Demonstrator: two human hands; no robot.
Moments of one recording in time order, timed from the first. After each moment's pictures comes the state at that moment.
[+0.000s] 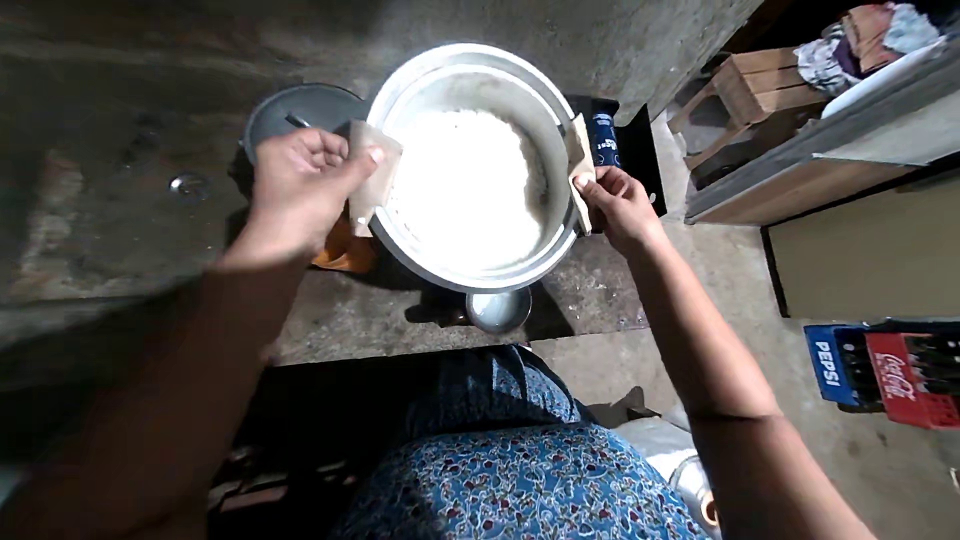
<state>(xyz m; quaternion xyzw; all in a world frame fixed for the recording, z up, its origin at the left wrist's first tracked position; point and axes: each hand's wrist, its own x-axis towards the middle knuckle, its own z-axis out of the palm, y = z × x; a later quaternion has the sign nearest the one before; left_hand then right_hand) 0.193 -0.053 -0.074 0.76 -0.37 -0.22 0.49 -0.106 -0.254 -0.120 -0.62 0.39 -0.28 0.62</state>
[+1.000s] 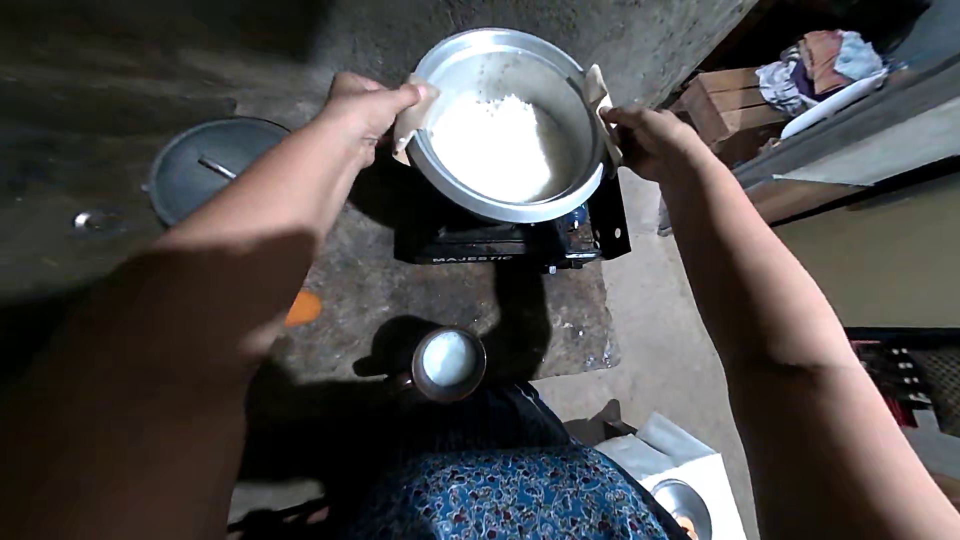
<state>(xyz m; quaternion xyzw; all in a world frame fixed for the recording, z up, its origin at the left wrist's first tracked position) 0.196 -0.267 -0.081 0.78 -0.24 -0.36 0.45 -0.097 -0.441 -0.066 -0.56 0.56 -0.20 0.59</state>
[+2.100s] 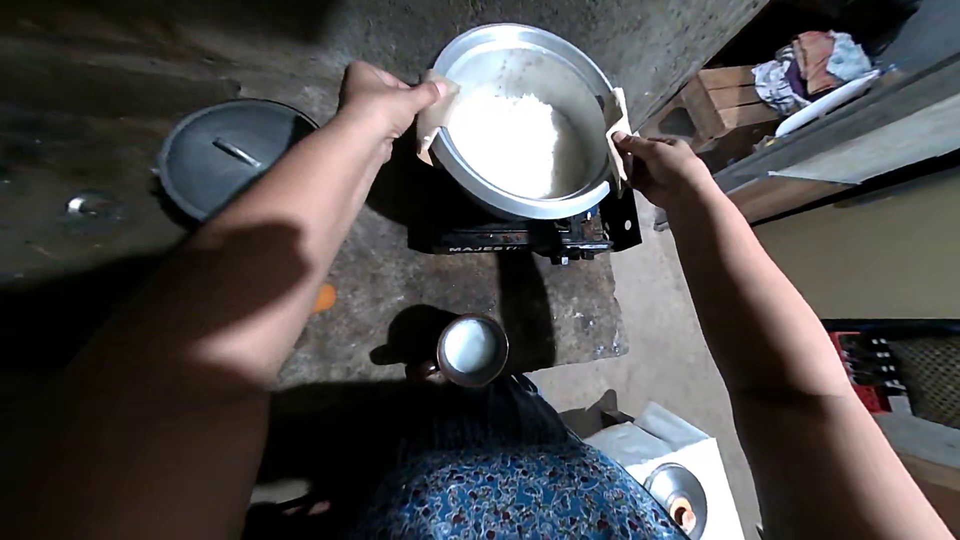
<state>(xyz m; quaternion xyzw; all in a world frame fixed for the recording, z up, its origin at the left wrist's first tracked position) 0.199 -0.242 -0.075 0.80 -0.28 -0.33 0.42 -0.105 -0.386 -0.075 -0.54 0.57 -0.24 0.56</state>
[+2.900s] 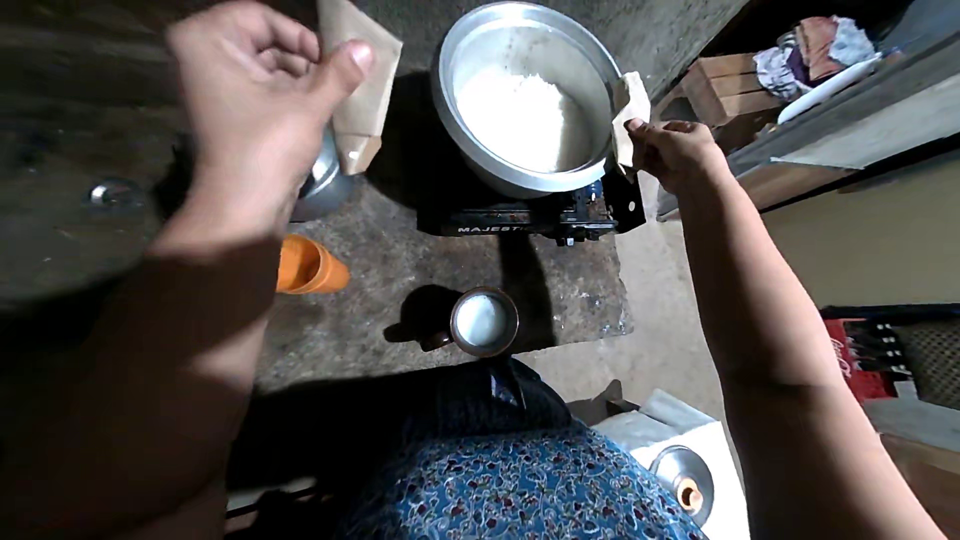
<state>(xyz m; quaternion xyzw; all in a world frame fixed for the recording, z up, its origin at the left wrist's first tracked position) 0.213 -0.120 -0.045 0.75 -0.41 -0.14 0.50 -0.122 -0.366 -0.072 -0.56 0.58 -0.29 0.51</state>
